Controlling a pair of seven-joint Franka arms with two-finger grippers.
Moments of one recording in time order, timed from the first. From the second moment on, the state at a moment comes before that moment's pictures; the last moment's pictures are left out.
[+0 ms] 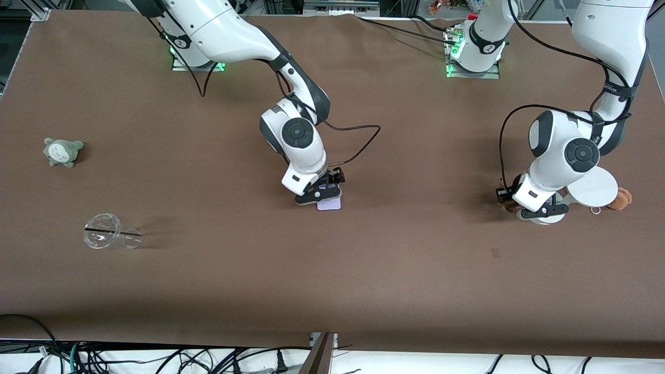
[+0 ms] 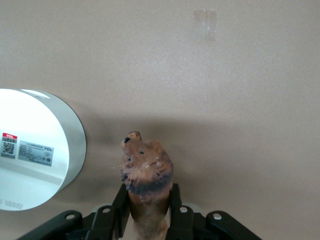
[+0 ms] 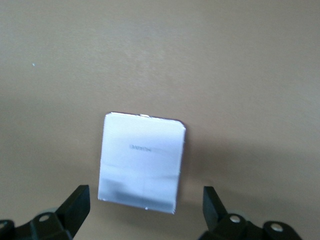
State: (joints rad) left arm 0.13 0.40 -0.11 -2.11 0.12 2.47 -0.23; right arm 0.69 0.80 0.05 -1.49 -0.01 2.41 0.51
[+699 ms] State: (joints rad) left arm 0.14 0.44 -0.11 -2.12 0.12 2.56 -0.22; right arm 0.71 0.89 0.04 -1.41 -0.11 2.42 0.54
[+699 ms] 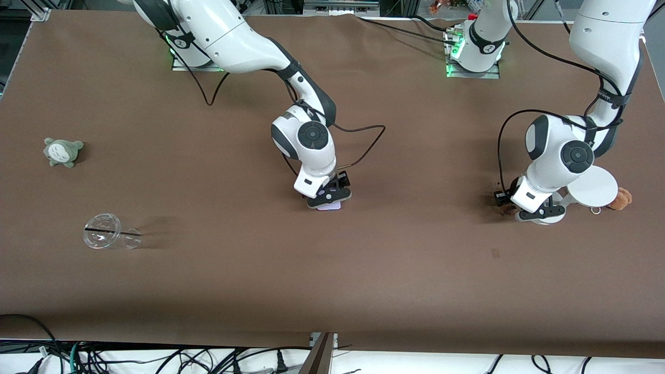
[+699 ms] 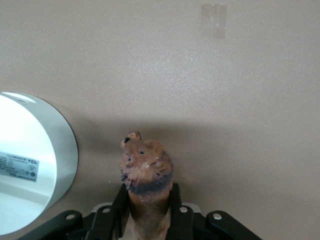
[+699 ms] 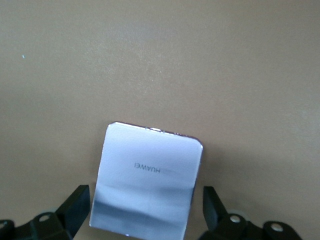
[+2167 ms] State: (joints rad) left arm 0.14 0.26 -0.19 -1.67 0.12 1.86 -0.27; right arm 0.71 0.93 0.03 -1.35 -0.13 2.38 0.56
